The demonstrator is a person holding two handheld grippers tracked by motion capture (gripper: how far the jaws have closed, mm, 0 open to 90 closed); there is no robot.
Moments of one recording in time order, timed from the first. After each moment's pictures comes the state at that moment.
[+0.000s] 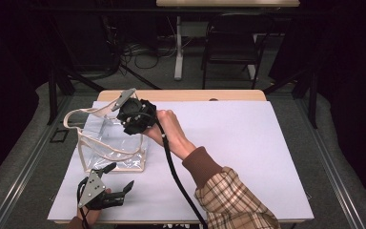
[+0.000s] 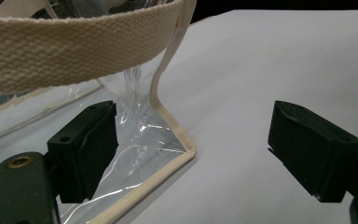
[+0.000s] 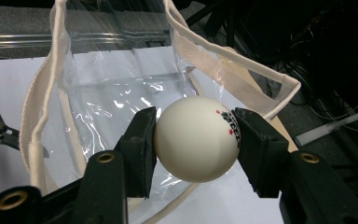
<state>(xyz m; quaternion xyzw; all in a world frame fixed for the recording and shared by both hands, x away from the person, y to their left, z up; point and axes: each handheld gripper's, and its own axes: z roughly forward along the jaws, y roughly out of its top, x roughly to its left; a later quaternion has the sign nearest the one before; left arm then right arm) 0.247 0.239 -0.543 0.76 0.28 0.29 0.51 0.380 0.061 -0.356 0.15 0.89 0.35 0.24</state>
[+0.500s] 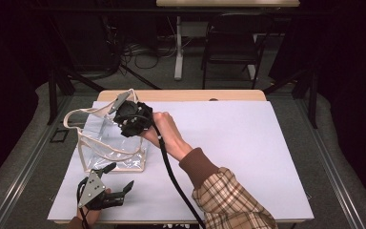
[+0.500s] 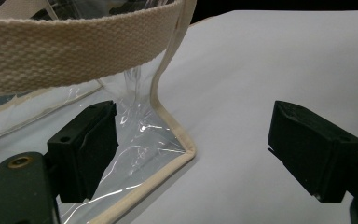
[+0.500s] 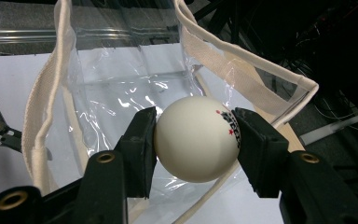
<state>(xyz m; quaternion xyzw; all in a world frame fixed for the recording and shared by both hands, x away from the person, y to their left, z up) 0.247 0.239 -0.543 0.76 0.28 0.29 0.51 0.380 0.071 -0.364 0.14 0.90 0.35 0.24</state>
